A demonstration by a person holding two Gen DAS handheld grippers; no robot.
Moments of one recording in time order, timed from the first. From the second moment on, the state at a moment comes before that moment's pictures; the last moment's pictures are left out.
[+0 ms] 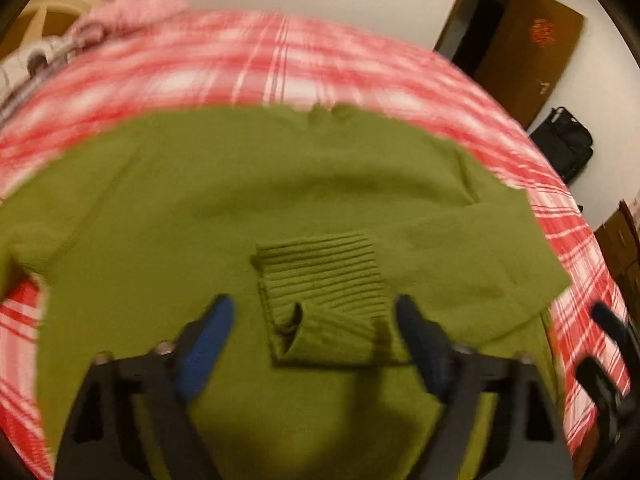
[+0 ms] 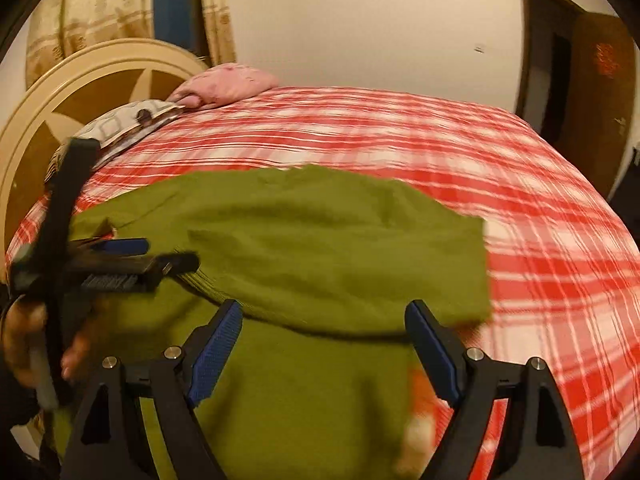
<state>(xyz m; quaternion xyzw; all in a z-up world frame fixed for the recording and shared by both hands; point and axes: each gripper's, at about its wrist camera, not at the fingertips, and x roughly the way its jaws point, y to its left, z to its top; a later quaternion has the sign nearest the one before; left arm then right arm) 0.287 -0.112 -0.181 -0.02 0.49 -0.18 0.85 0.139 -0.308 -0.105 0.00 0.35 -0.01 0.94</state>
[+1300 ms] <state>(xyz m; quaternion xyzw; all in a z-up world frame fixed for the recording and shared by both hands) 0.284 -0.123 -0.158 0.02 0.44 -0.18 0.88 0.104 -0.360 -0.144 0.08 0.34 -0.06 0.93</state>
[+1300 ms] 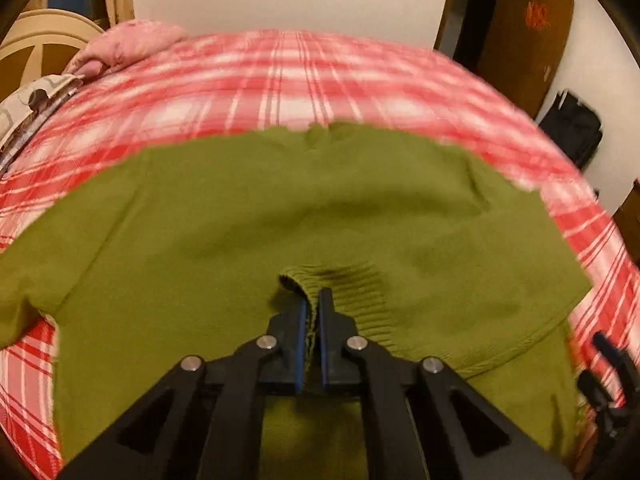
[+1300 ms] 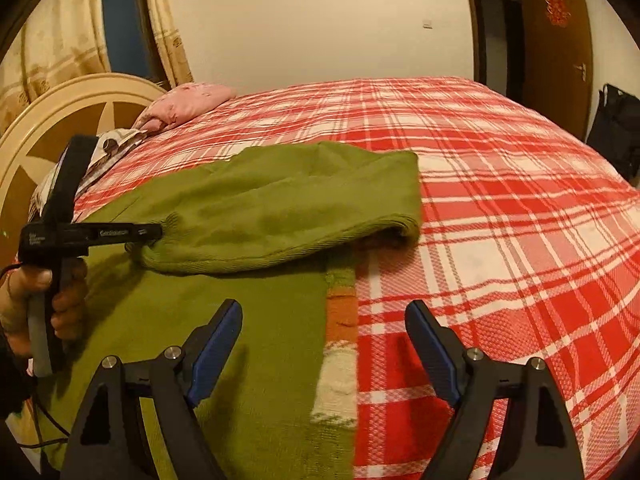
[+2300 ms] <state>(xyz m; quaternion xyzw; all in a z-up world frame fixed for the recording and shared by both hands) 0.297 -0.116 -0.177 0.01 0.46 -0.17 0.87 0.109 -0.364 -0.160 0.08 0.37 -0.06 0.92</state>
